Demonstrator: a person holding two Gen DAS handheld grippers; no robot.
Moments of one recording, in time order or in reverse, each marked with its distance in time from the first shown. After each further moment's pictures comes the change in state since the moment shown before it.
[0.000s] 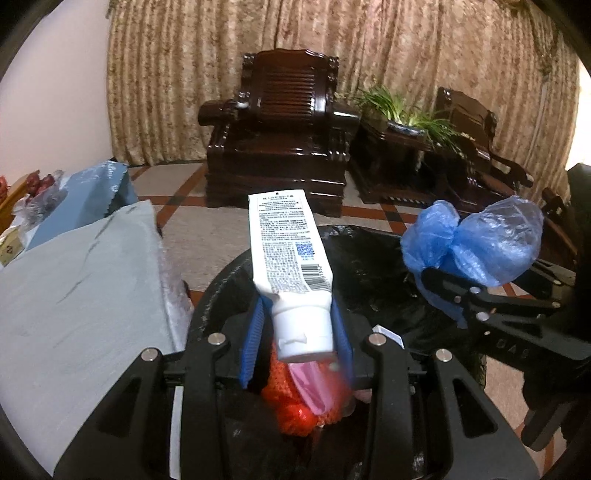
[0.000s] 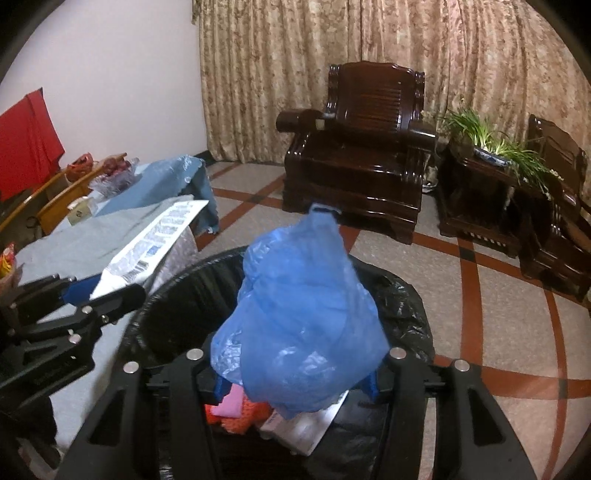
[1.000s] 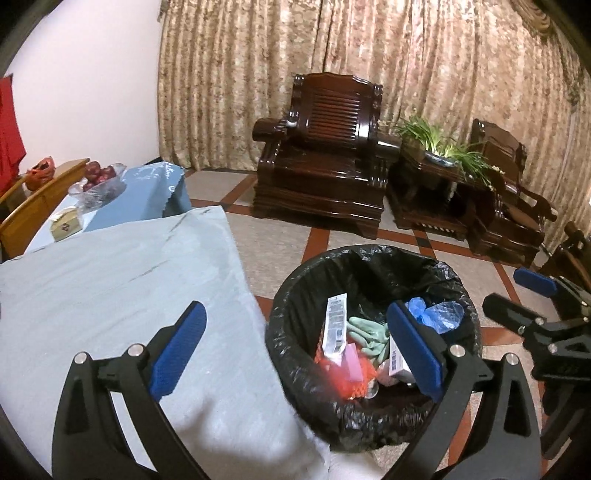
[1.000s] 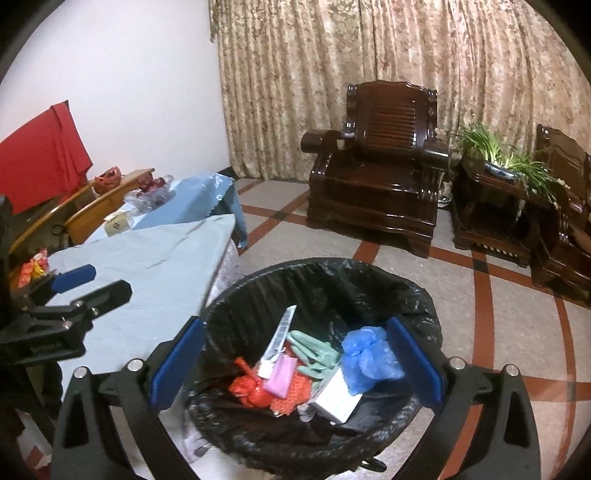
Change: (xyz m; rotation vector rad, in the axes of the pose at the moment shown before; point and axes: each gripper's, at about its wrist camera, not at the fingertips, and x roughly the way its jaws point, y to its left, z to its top) left arm -0.123 0.042 -0.014 -0.107 -0.086 0.149; right arm -0.103 0.048 -0.004 0.009 -0.092 0.094
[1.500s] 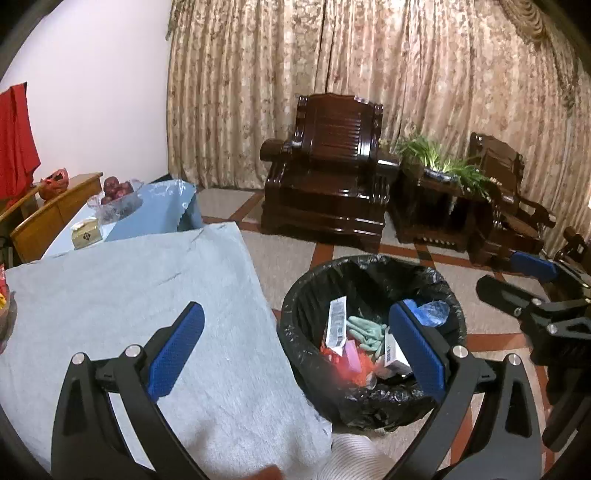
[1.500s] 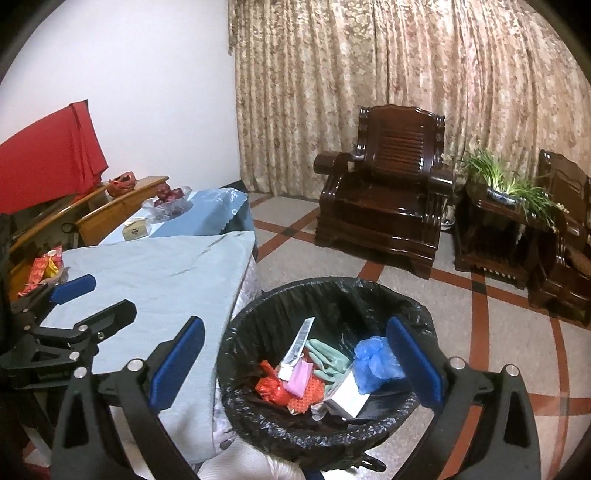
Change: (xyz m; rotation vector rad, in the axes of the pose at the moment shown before) left arm -0.068 0.002 -0.010 0.006 -0.081 0.016; right arm -0.049 0.033 0.005 -0.062 -0.059 0.008
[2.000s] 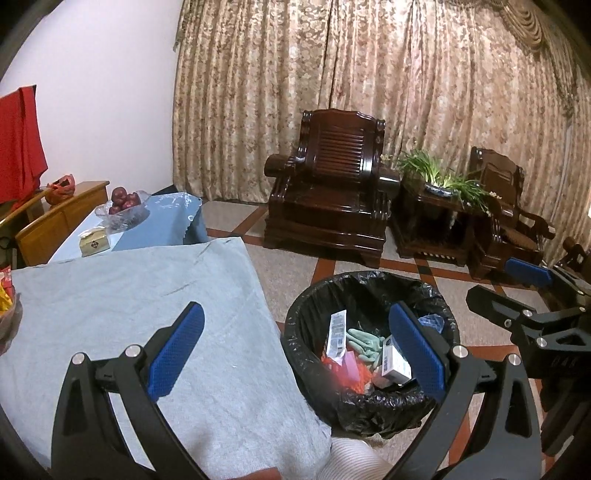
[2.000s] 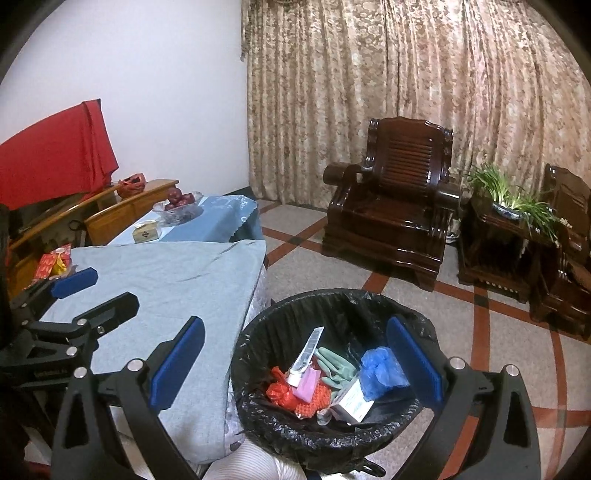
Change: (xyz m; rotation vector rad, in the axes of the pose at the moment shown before) left arm -0.024 0.005 0.005 -0.016 -0.051 0.009; right arm -0.013 0.012 0.006 -0.033 -0.026 0.016
